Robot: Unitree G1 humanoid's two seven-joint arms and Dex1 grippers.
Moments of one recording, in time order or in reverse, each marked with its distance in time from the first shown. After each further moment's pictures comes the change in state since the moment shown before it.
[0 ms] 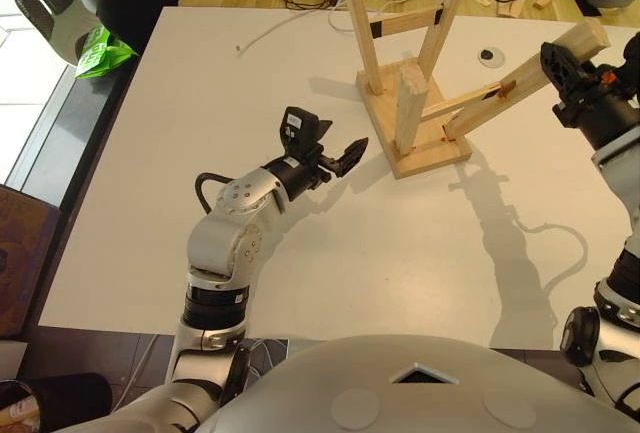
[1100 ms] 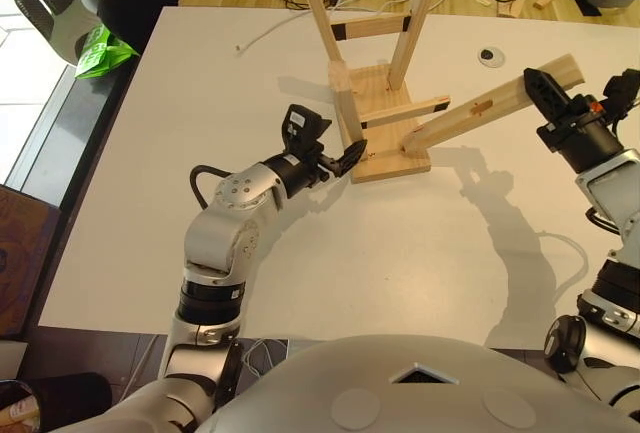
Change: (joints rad) left arm -0.044 0.038 -0.004 0.013 0.029 0.027 -0.004; right arm 0.067 0.102 -0.104 0.187 0.268 0.012 0.118
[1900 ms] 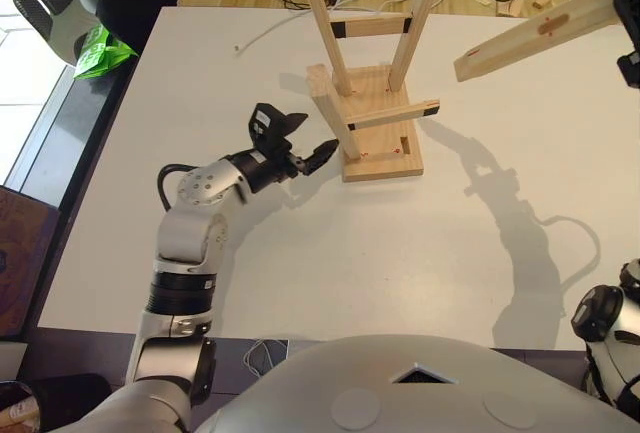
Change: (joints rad) left arm 0.015 0.119 0.014 0.194 0.019 -0.288 -0.222; right arm -0.167 -0.095 -0.071 -0.054 -0.069 -0.074 0.002
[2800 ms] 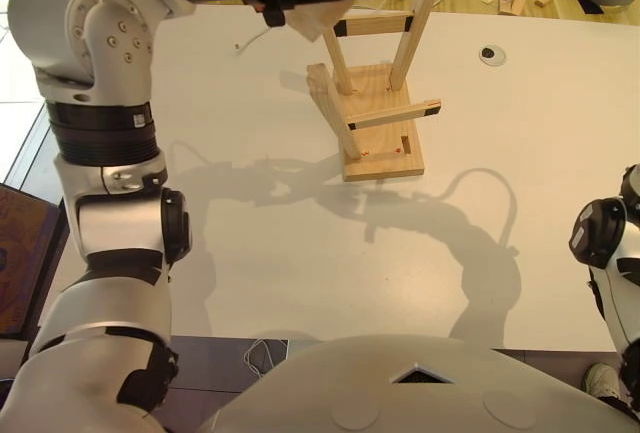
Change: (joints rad) left arm -0.802 0.171 0.134 0.221 -0.335 0.173 -0.601; right arm -0.479 -0.034 0.267 -0.061 0.121 0.061 0.361
